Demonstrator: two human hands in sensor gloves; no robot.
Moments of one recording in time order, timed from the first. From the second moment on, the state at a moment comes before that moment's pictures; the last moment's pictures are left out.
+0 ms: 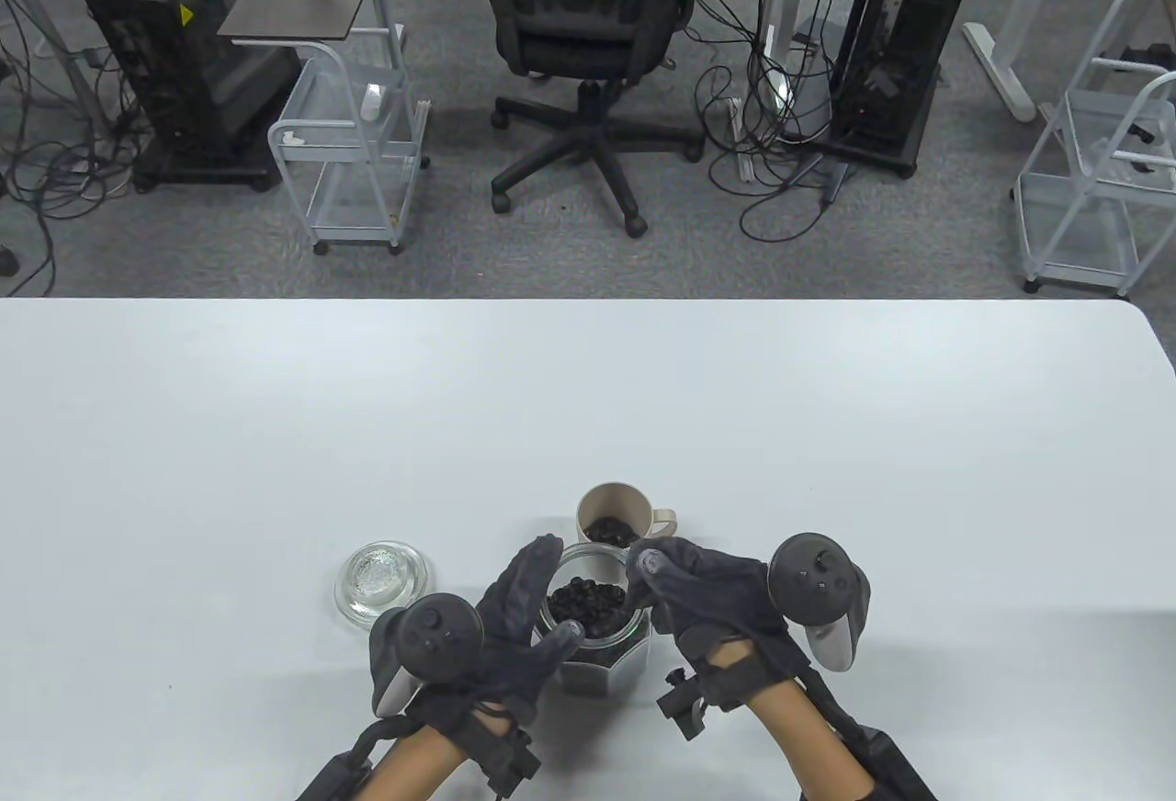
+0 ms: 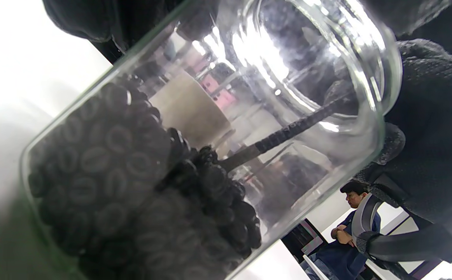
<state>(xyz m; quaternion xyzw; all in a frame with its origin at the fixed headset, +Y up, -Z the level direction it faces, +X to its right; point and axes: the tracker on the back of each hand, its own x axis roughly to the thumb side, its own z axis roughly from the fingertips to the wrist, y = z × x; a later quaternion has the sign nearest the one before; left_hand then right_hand) -0.153 -0.746 -0.259 -0.02 -0.22 0.42 0.88 0.118 -0.685 -0.281 0.15 -0.03 0.81 0.57</state>
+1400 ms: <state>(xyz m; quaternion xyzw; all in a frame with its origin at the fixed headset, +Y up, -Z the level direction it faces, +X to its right) -0.153 -0.747 -0.260 -0.03 -0.22 0.42 0.88 0.181 -0.736 -0.302 -0.09 0.06 0.62 0.78</state>
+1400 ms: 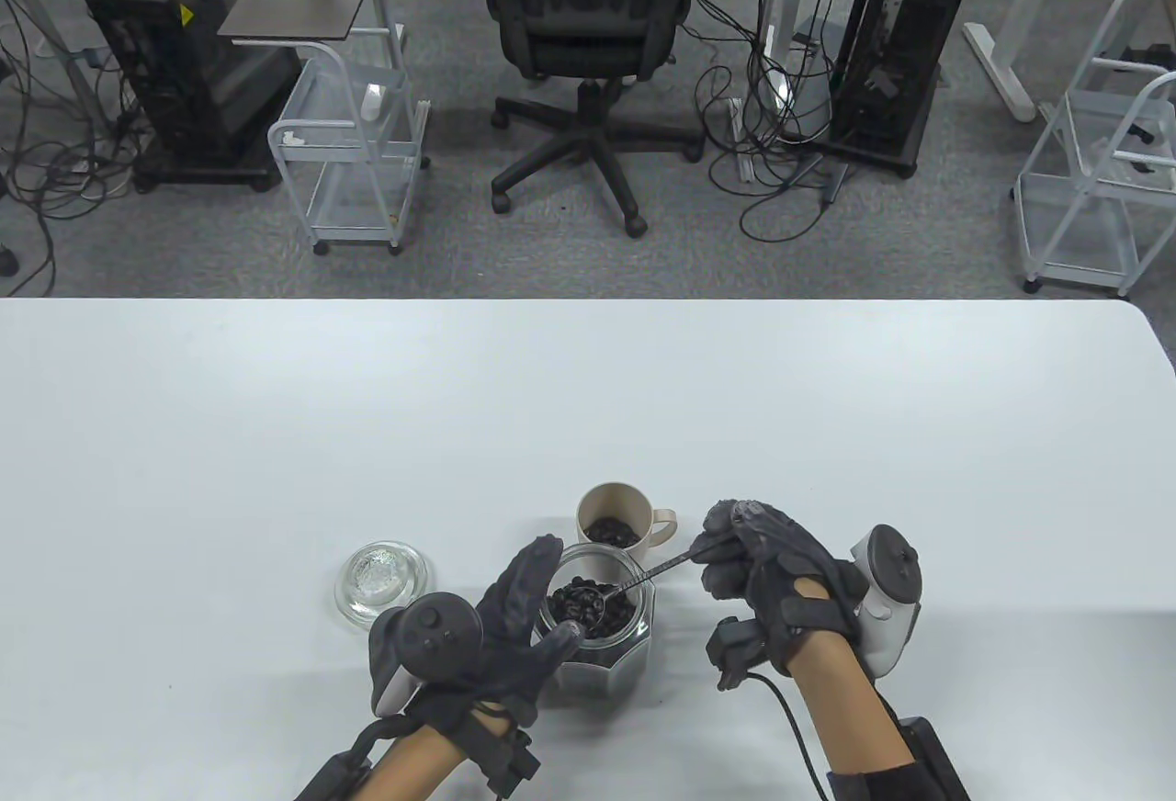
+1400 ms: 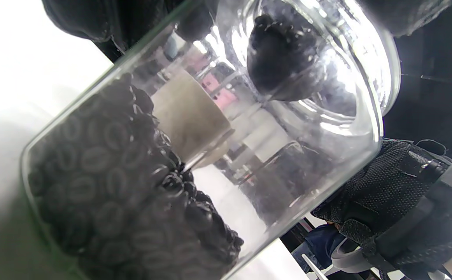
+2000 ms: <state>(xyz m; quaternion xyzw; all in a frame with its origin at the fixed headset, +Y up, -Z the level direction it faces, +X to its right) -0.153 -0.747 -0.260 -0.03 -0.22 0.42 0.88 0.190 -0.735 -0.302 -0.10 0.05 0.60 0.79</state>
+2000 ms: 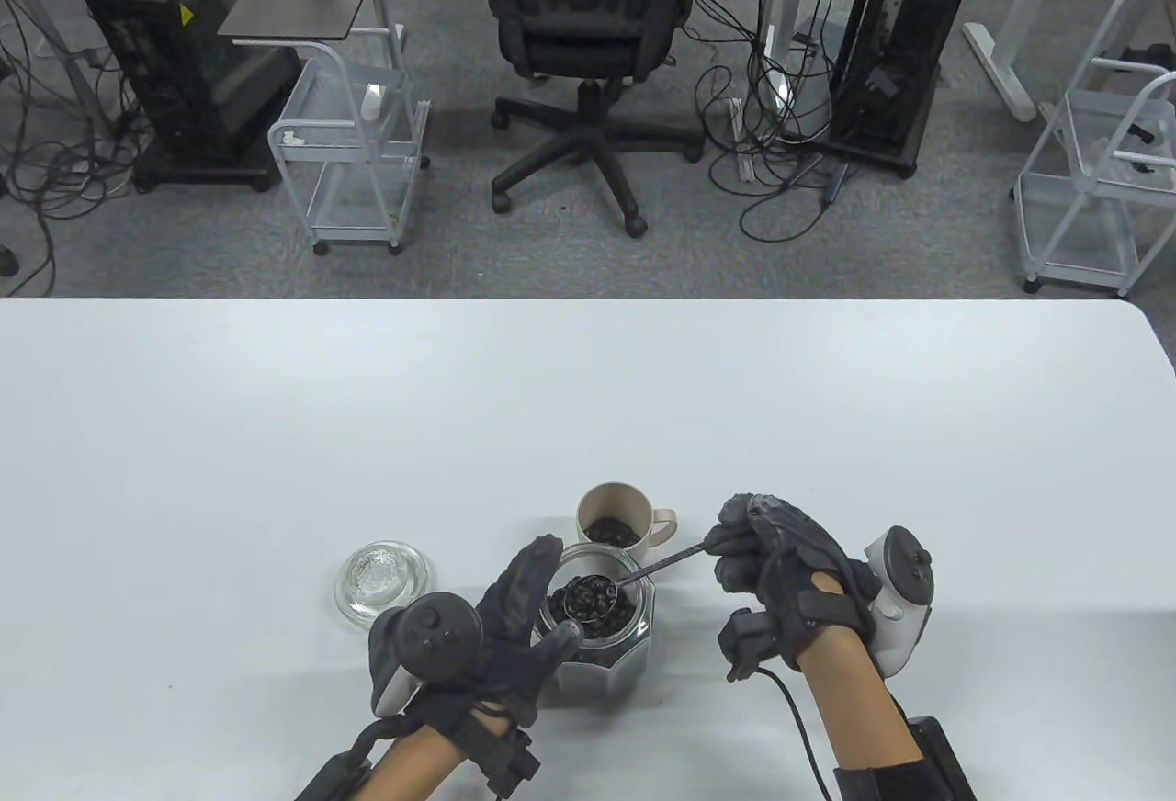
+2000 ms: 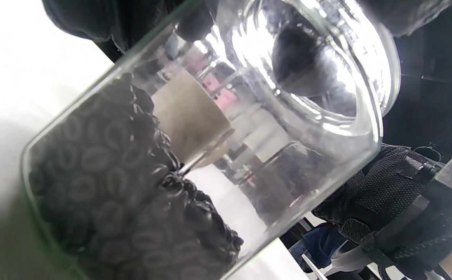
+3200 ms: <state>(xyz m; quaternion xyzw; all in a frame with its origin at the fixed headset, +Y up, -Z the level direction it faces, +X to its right) -0.154 -0.747 -0.260 -0.03 -0.22 0.42 0.88 0.212 -0.752 -0.303 -0.16 -0.01 0.48 0.86</state>
